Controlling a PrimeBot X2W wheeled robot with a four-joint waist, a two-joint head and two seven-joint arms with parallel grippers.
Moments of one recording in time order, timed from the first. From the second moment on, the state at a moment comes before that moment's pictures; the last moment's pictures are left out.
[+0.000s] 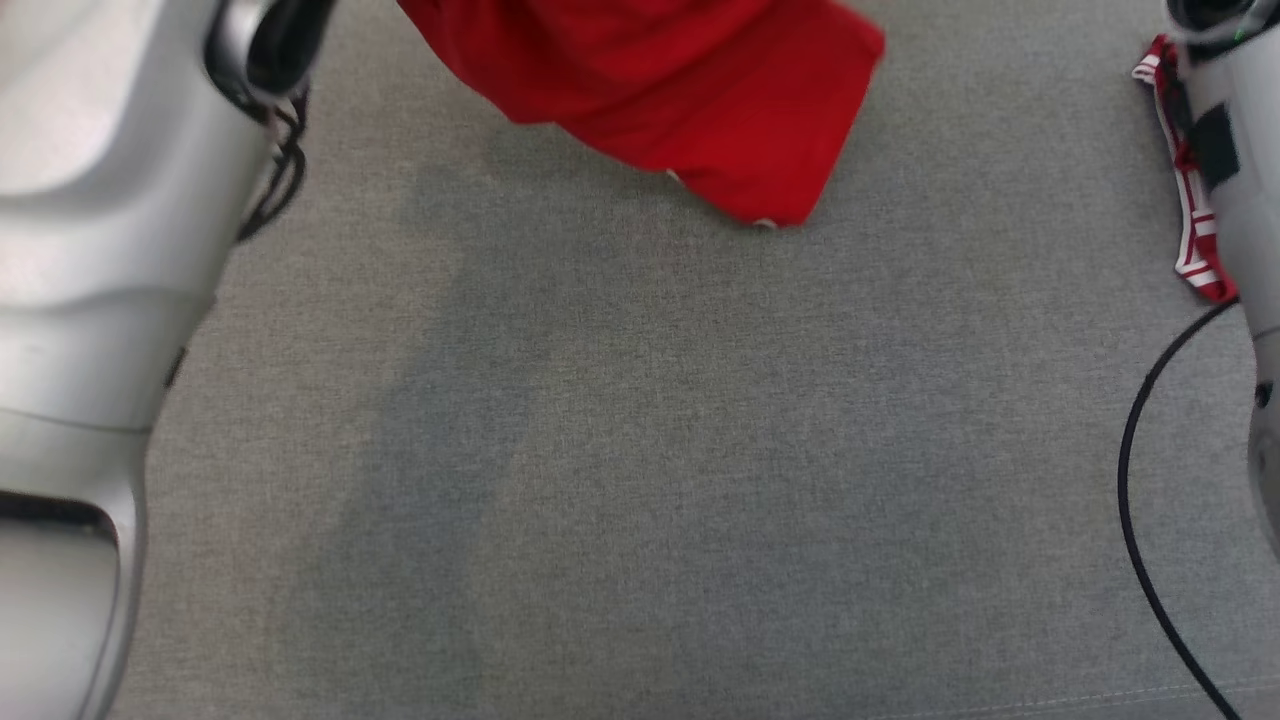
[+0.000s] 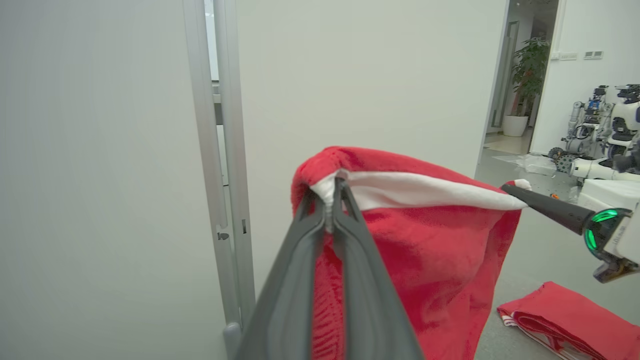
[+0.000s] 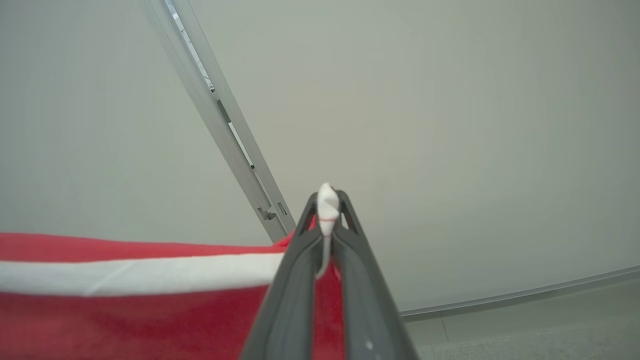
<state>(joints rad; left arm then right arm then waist) -1.34 0.24 -0.63 0.59 -0.76 -0.13 -0.10 -1.32 -0.23 0.16 0.86 0.65 0.13 -0.07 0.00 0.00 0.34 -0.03</state>
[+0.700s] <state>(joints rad) -1.46 0.31 -0.87 0.72 -0.97 -0.13 -0.25 -1.48 -0.18 0.28 1.04 0.62 0.13 -0.22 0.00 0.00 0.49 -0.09</state>
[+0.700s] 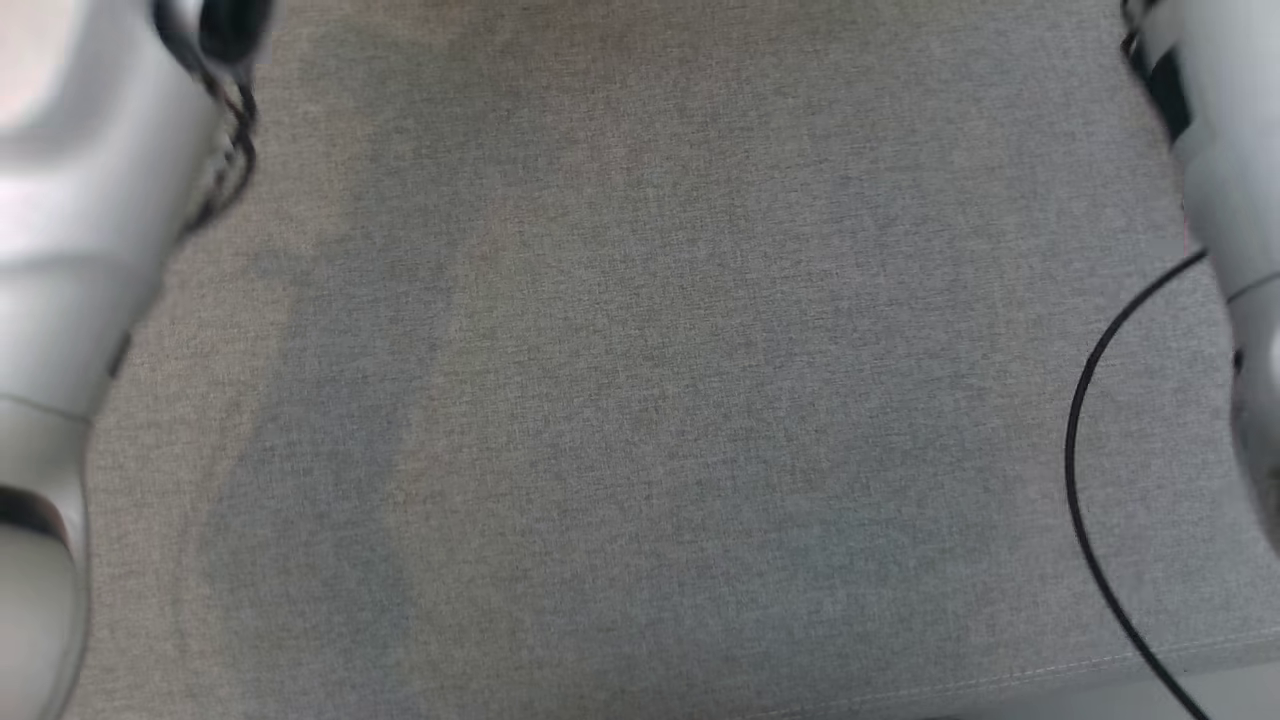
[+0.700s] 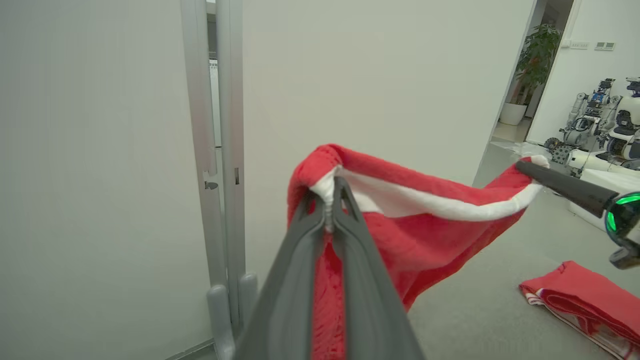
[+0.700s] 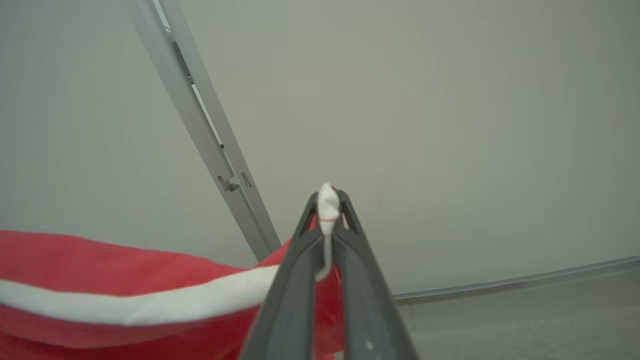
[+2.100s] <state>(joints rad) -0.12 0.30 -0.75 0.16 -0.59 -0.05 -0.26 0.07 -0.25 0.01 0.15 0.72 0.13 -0.10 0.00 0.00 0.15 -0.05</state>
